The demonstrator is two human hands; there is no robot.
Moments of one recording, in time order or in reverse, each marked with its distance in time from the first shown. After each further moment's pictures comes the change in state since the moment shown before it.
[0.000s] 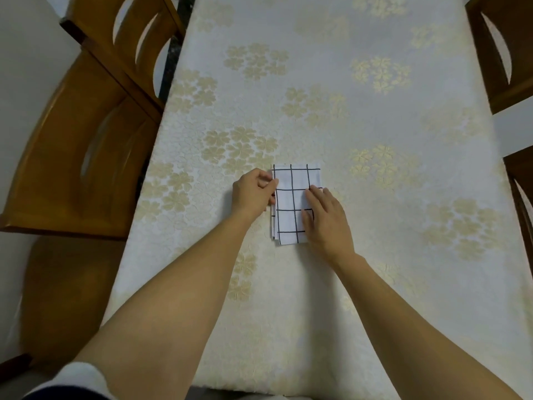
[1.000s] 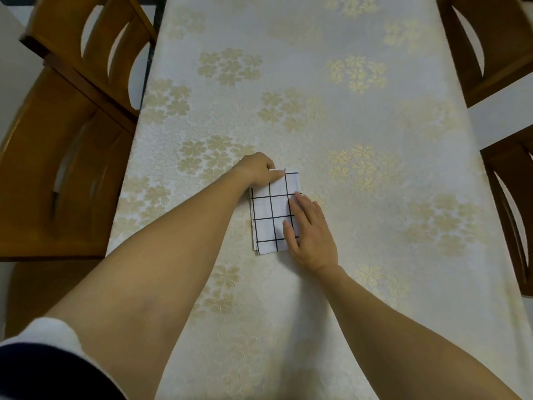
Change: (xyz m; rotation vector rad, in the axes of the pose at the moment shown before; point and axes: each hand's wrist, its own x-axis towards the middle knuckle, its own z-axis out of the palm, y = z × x) left_hand 0.072 0.068 0.023 0.710 -0.457 0.123; right_hand -0.010 0.014 0.013 0.098 0.176 -0.092
